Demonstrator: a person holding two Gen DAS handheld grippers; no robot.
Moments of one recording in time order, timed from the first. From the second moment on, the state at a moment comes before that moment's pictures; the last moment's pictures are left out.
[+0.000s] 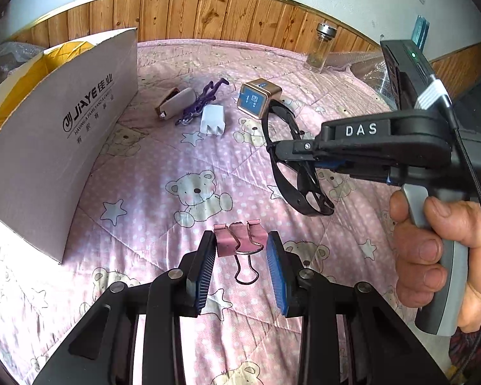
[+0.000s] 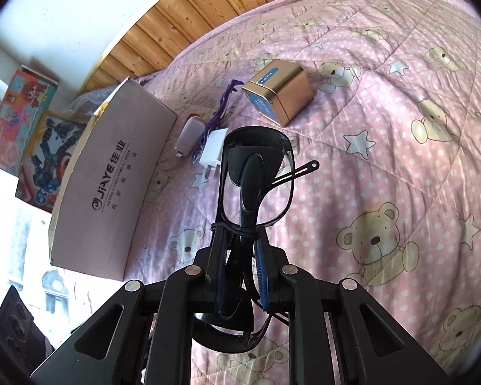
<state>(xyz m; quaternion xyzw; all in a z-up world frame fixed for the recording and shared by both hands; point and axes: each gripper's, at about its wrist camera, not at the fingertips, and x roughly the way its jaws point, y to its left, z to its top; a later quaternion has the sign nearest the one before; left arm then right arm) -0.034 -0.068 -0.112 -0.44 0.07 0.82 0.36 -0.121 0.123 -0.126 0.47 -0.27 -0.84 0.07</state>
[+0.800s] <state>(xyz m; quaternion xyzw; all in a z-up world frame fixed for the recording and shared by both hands) -0.007 -0.088 -0.065 -0.40 0.04 0.84 0.36 -0.060 0.108 -0.094 0.44 -0.26 -0.86 0.08</state>
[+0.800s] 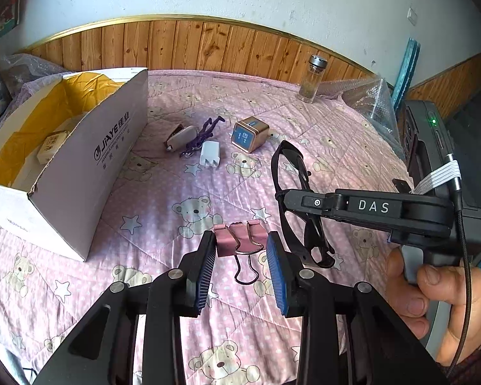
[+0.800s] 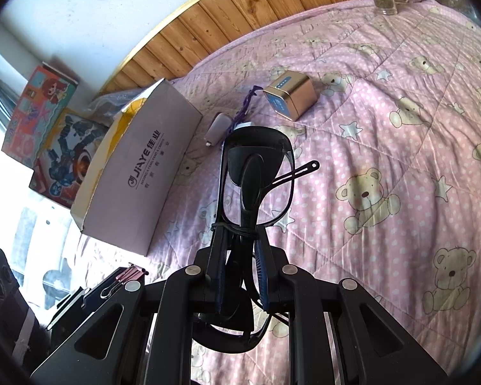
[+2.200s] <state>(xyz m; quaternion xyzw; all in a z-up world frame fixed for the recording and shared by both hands) 0.008 -0.170 -0.012 -0.35 -0.05 0.87 0.35 -0.005 0.016 -0.030 0.41 -0.19 -0.89 0.13</state>
